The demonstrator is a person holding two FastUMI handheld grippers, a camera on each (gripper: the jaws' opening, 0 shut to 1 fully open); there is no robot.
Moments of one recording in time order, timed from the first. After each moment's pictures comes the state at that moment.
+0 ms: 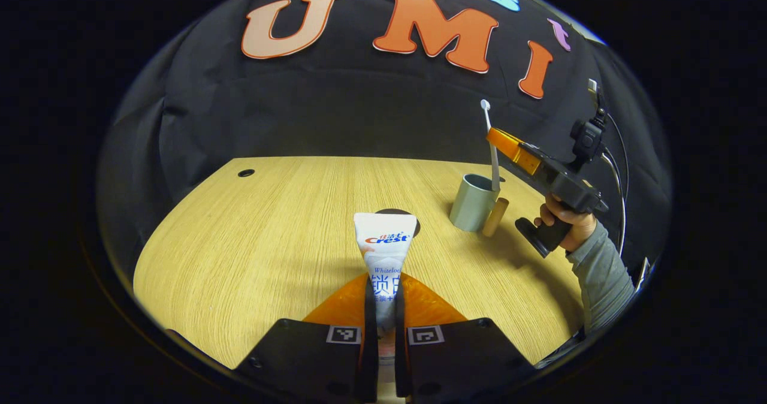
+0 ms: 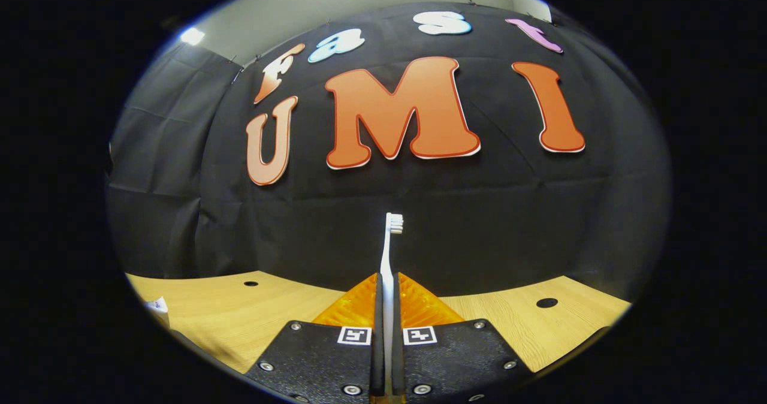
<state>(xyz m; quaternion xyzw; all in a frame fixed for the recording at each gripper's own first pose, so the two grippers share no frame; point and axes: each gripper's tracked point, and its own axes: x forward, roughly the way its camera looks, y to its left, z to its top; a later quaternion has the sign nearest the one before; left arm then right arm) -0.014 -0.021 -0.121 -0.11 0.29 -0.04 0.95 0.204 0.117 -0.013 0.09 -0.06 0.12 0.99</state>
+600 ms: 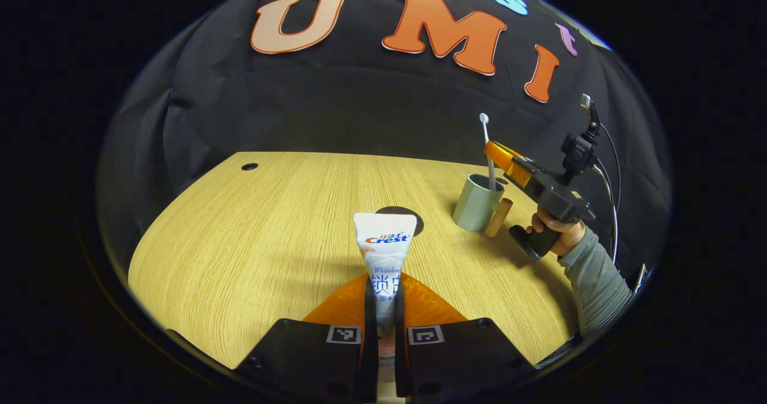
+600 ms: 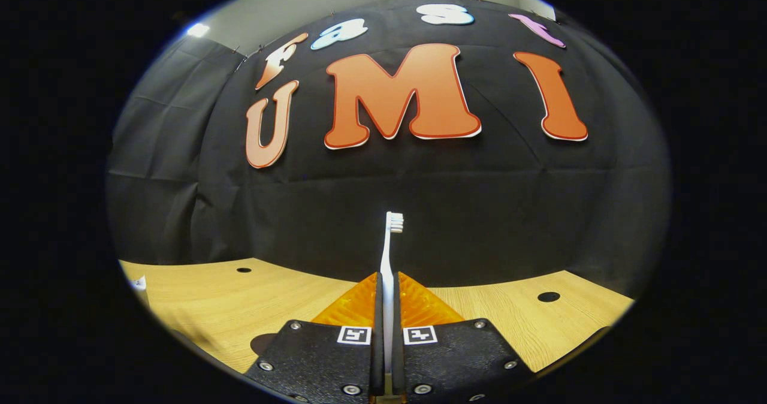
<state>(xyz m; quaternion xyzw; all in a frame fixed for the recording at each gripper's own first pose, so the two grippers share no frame) -0.020 -0.016 -0.108 -0.12 0.29 -0.03 0.95 0.215 0.116 -0.057 0.08 -0.03 0.12 0.99</state>
